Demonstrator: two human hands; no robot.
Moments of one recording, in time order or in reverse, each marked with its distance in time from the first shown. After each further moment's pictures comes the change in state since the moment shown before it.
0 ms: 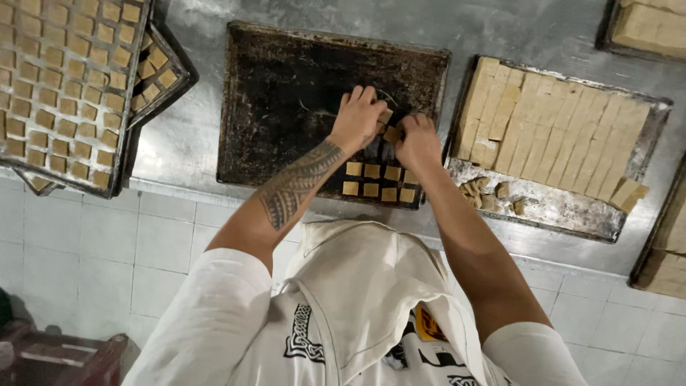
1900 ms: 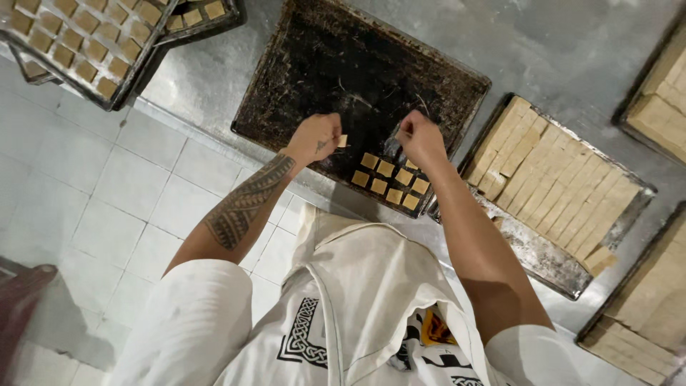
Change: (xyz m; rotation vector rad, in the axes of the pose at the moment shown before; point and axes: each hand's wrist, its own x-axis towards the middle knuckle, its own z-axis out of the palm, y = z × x) left_hand -0.144 -0.062 -0.023 -0.264 -0.081 -0.390; right_hand 0.028 -0.036 -0.005 0.158 -0.314 -0.067
